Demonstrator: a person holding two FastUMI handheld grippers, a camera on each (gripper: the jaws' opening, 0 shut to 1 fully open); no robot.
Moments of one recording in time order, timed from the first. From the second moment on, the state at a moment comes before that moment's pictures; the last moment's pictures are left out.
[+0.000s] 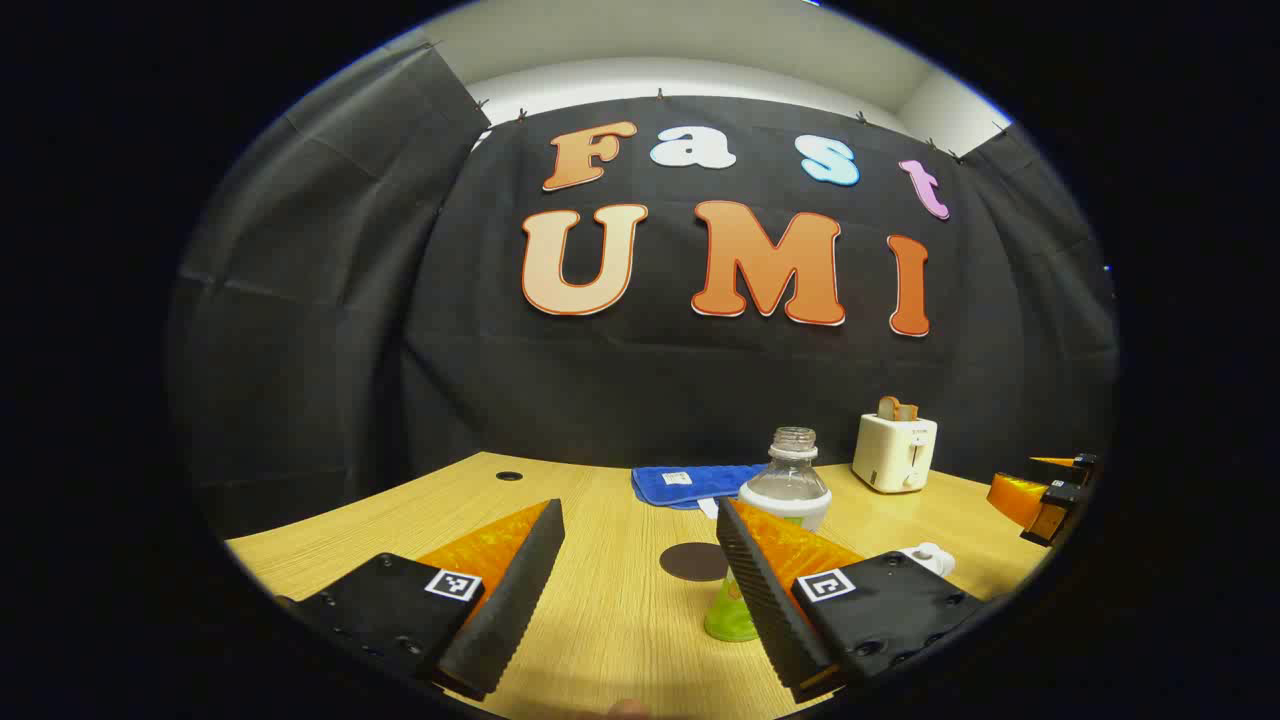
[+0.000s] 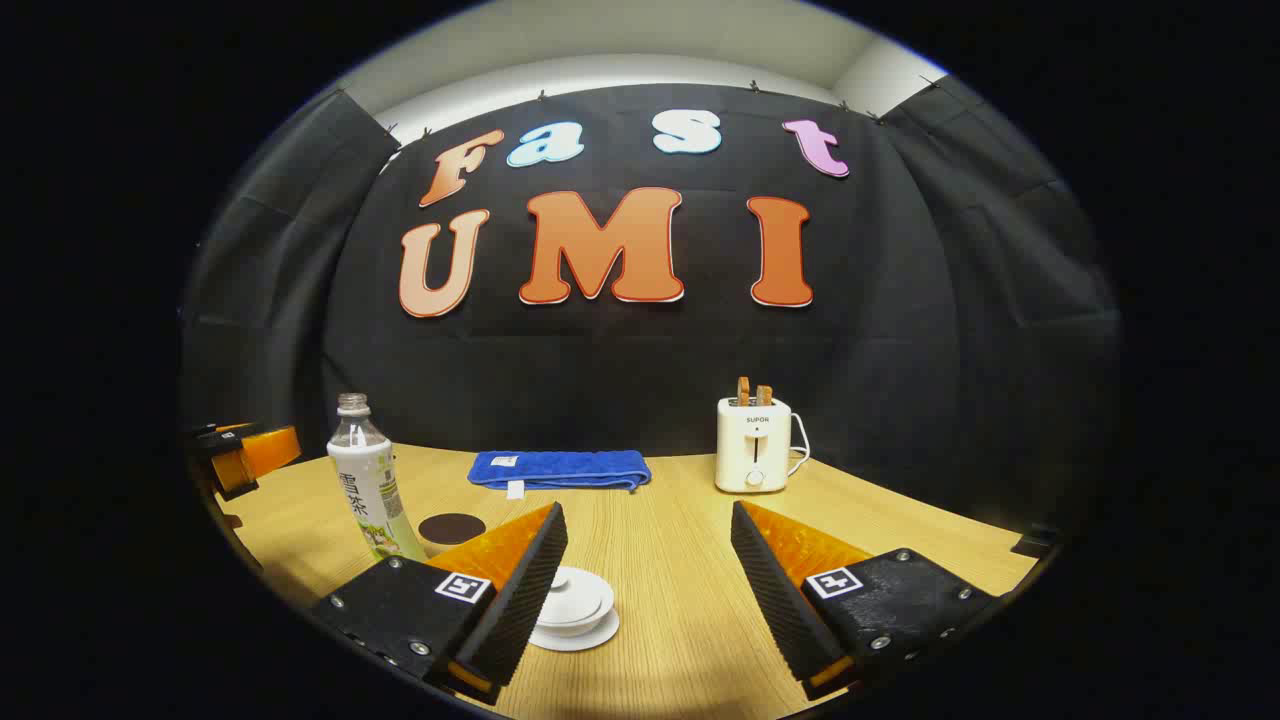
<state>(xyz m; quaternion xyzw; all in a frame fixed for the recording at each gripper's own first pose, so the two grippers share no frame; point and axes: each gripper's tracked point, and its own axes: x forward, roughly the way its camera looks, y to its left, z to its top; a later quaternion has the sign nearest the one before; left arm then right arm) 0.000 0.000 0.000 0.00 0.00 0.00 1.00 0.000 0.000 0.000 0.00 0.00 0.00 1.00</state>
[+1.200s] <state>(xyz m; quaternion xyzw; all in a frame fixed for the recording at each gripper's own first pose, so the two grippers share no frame) 0.004 -0.011 -0.031 0.02 0.00 -0.01 1.00 0.012 0.027 -0.033 -0.01 0.02 0.03 1.00</state>
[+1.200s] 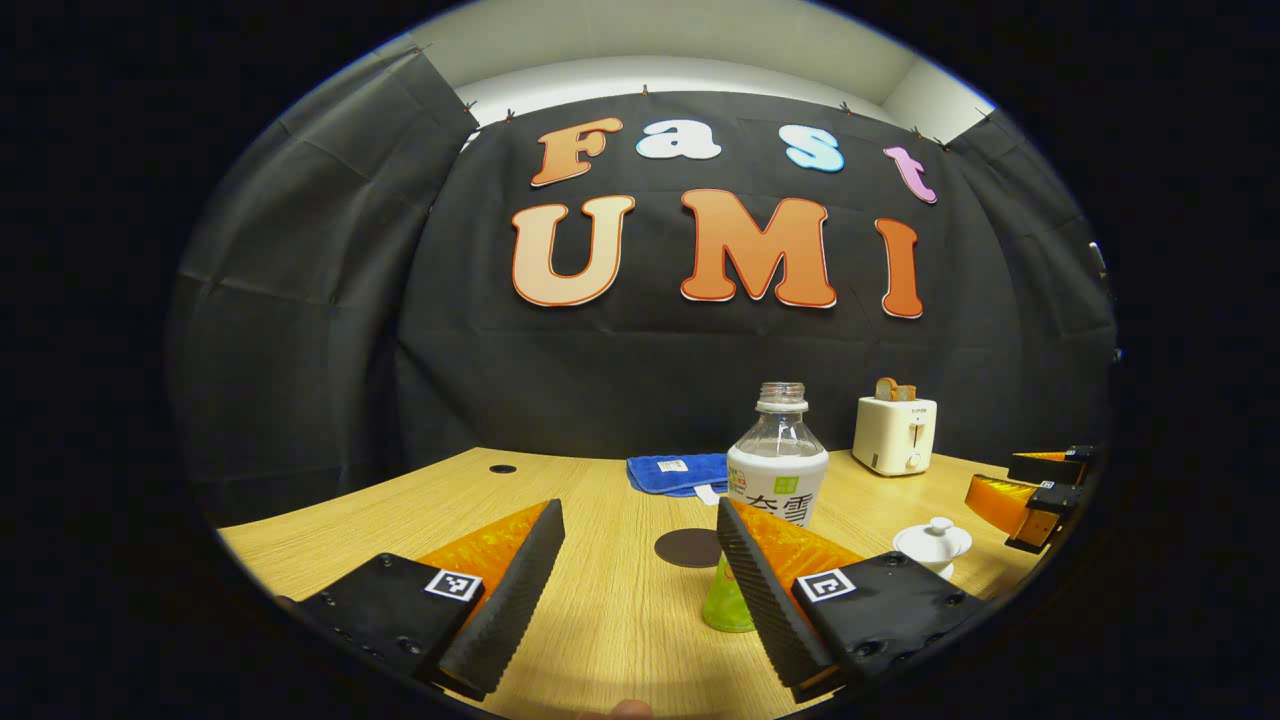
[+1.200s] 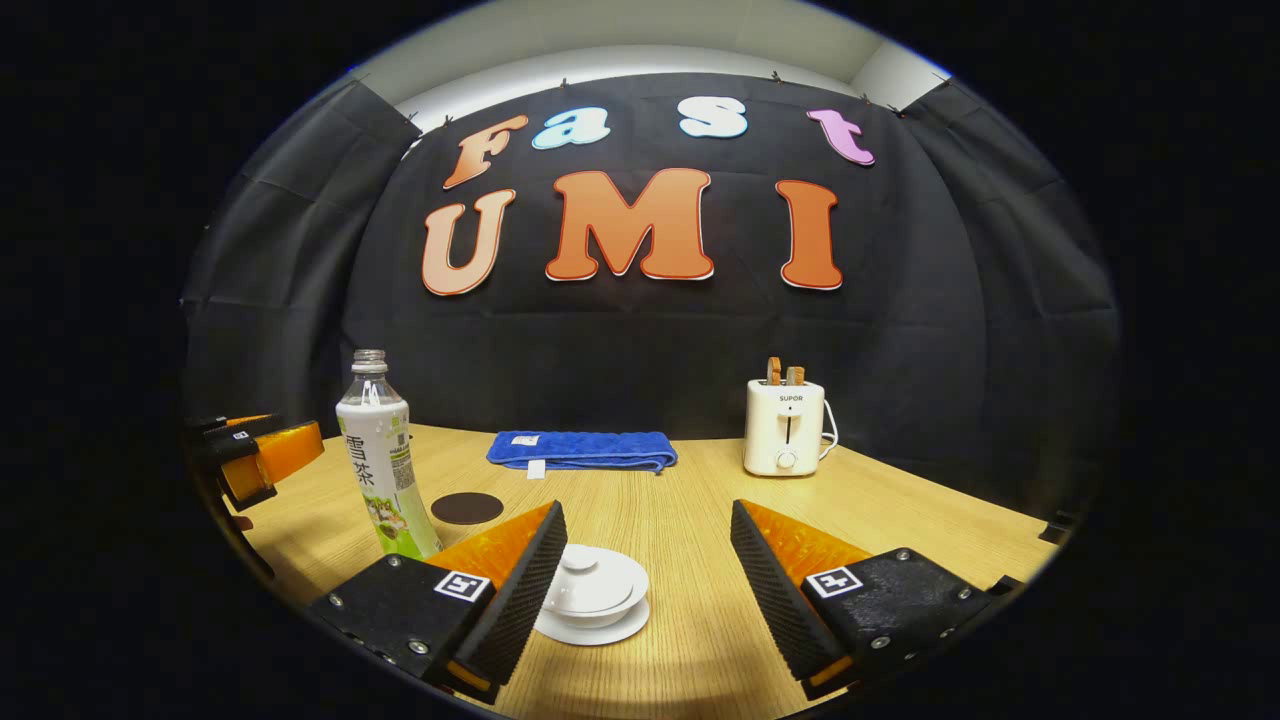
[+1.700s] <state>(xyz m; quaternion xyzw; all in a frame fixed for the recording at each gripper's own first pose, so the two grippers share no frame) 0.005 -0.009 -0.031 0.02 0.00 0.00 1.00 0.037 0.064 -0.067 -0.03 0.08 0.06 0.99</state>
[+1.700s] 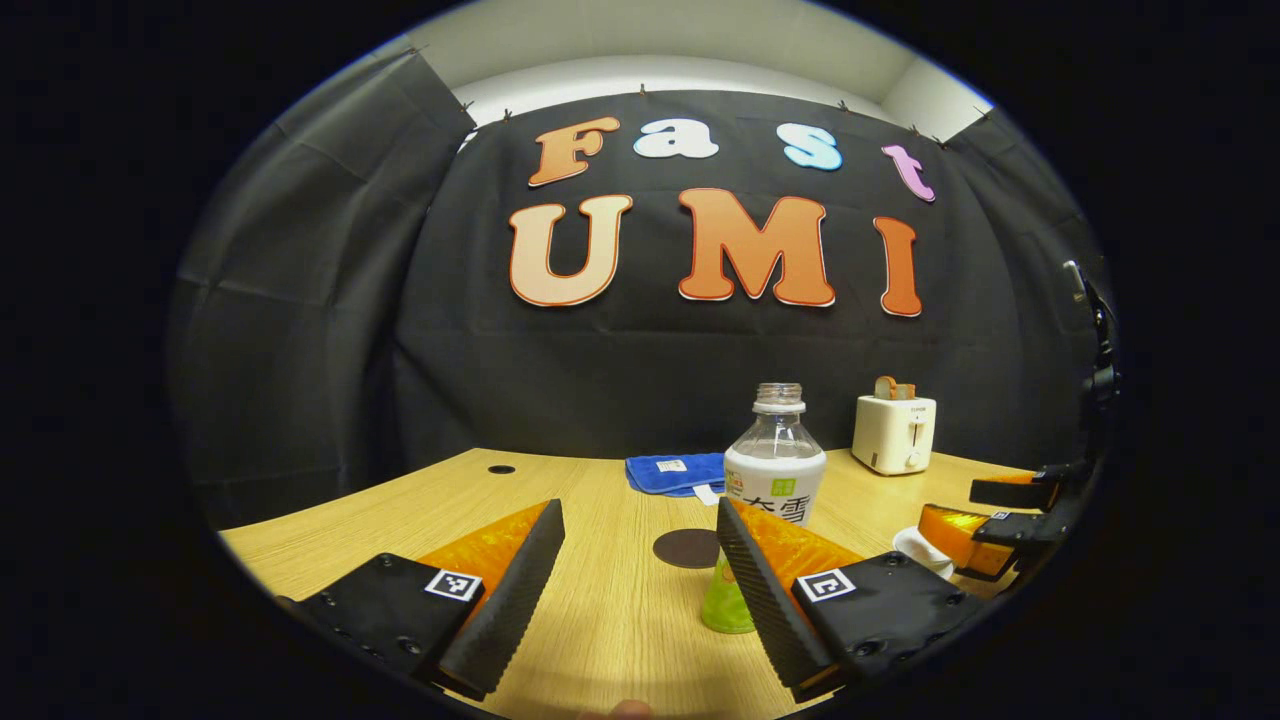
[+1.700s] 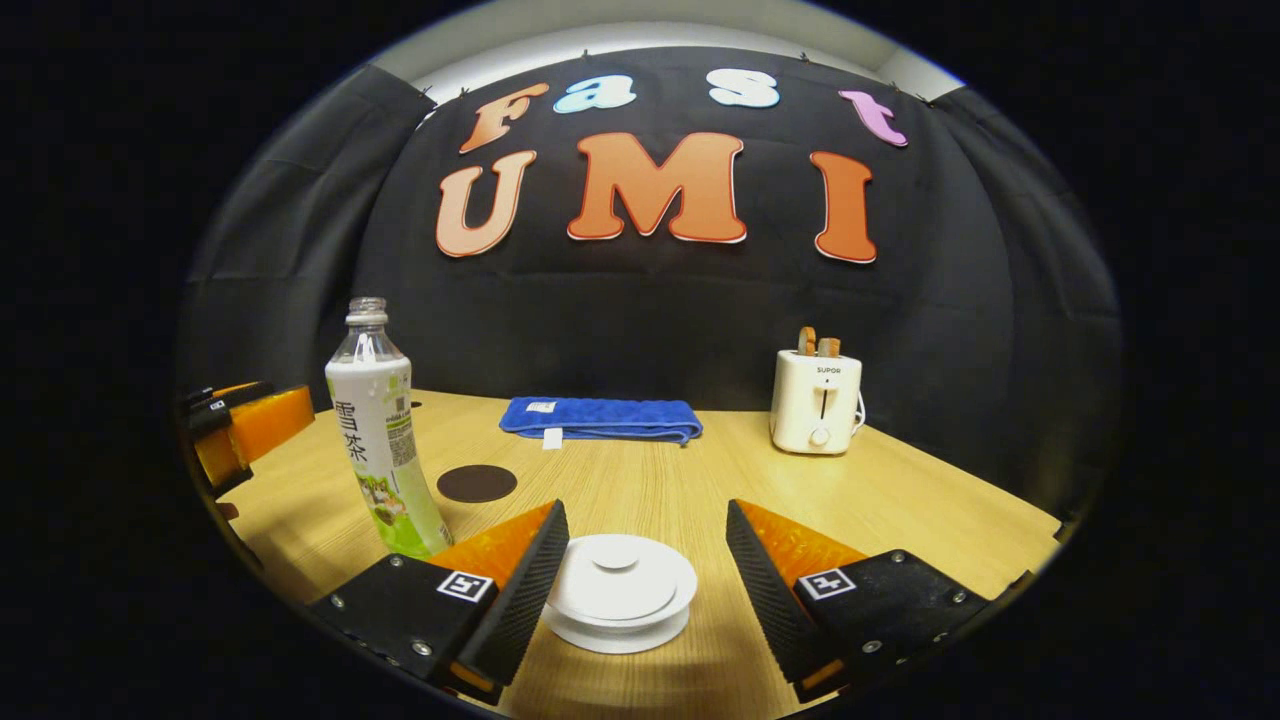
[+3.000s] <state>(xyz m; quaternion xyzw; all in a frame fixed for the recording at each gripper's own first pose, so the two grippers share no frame) 0.000 -0.029 -0.024 0.01 -0.01 -0.03 1.00 0.043 0.020 -0.043 -0.02 0.06 0.02 1.00</state>
